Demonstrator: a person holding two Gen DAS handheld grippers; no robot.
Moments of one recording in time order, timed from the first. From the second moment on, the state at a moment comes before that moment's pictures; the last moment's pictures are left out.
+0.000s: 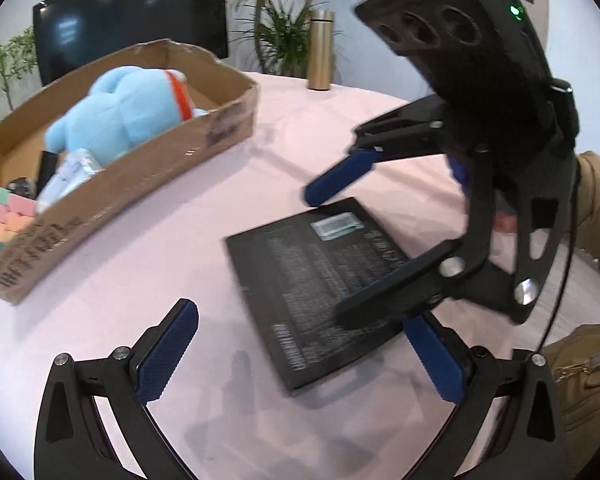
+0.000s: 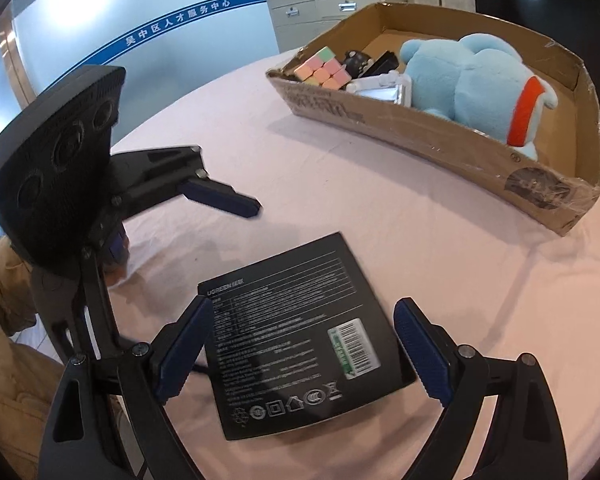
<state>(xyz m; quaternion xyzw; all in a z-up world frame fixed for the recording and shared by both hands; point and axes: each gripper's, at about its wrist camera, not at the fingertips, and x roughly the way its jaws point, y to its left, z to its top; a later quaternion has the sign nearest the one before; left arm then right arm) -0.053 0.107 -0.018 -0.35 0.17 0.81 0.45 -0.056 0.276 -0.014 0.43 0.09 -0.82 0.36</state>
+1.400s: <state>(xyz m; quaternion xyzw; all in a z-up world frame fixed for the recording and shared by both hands) -0.095 0.114 -0.011 -0.36 0.26 0.69 0.58 -0.016 0.311 -0.029 0.45 0.13 -0.81 0.35</state>
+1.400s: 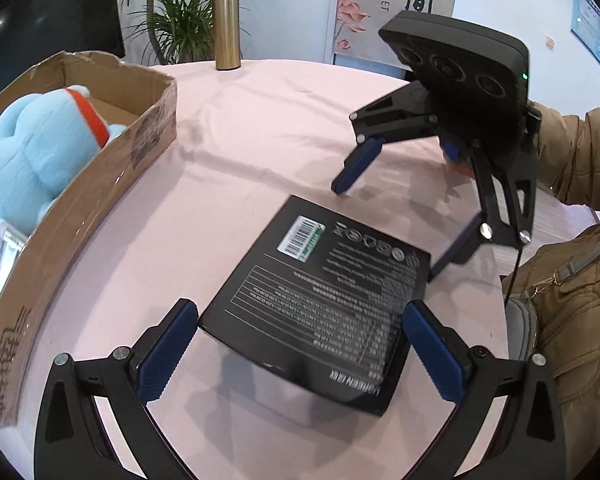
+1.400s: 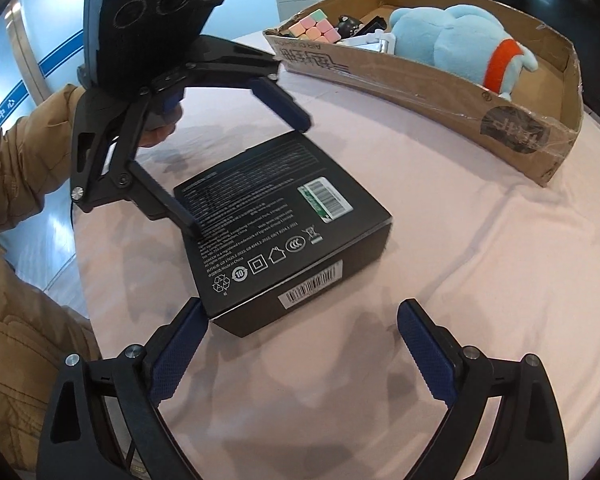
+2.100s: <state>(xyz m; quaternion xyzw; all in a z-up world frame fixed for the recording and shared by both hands) -0.051 0.093 -0.007 -0.38 0.31 0.68 0.54 -0.030 0.286 -0.009 0.40 0.21 -0.78 0.43</state>
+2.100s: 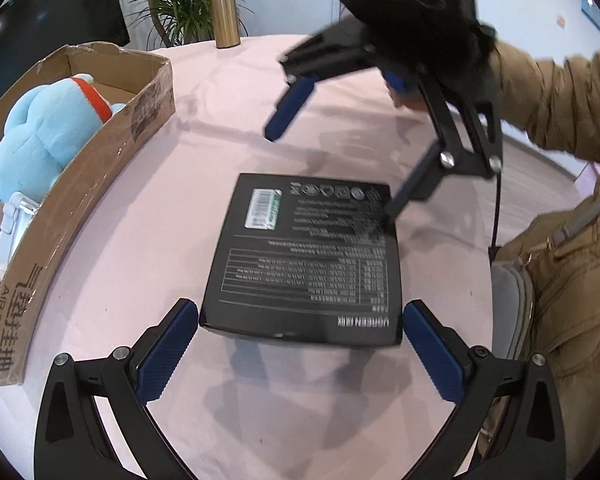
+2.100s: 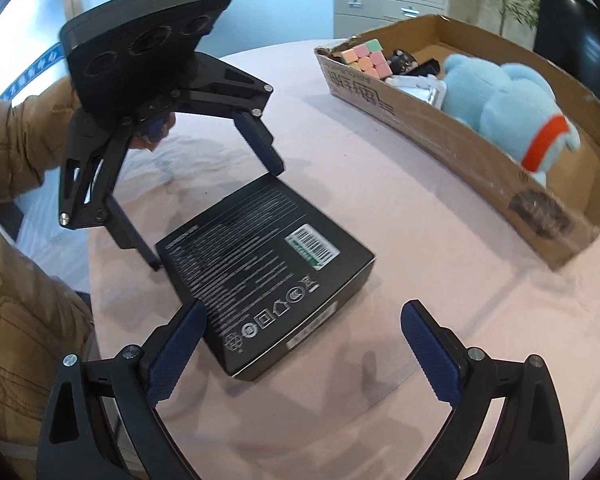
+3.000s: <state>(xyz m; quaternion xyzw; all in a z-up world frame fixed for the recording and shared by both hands) -0.043 0.091 -0.011 -0.35 0.27 0.73 0.52 -0.020 0.271 -0.027 0.40 0.18 -0.78 0.45</state>
